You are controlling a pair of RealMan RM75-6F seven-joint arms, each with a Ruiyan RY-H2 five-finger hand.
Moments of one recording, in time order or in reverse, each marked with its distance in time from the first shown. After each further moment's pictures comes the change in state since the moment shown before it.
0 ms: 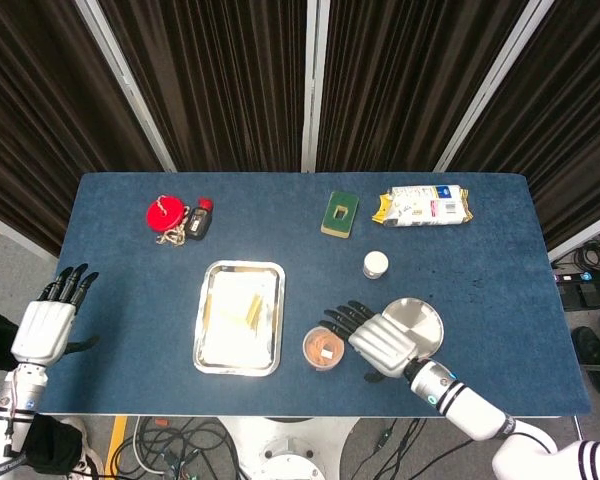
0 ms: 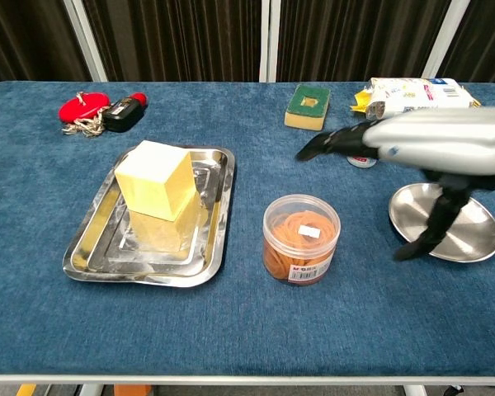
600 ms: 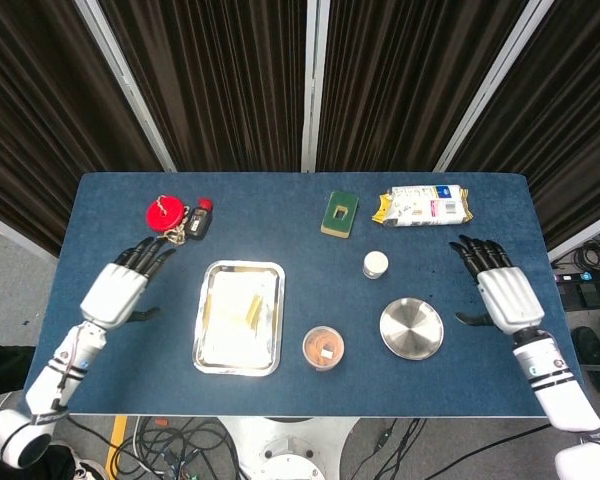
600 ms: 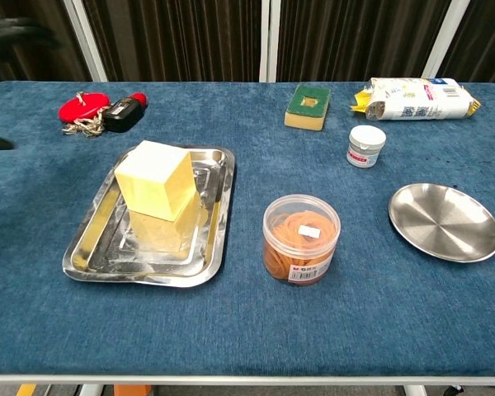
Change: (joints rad) left arm -0.229 -0.006 -0.028 -0.054 0.046 -0.109 0.037; right arm -0.239 0.171 0.078 0.186 -0.001 0.343 0.322
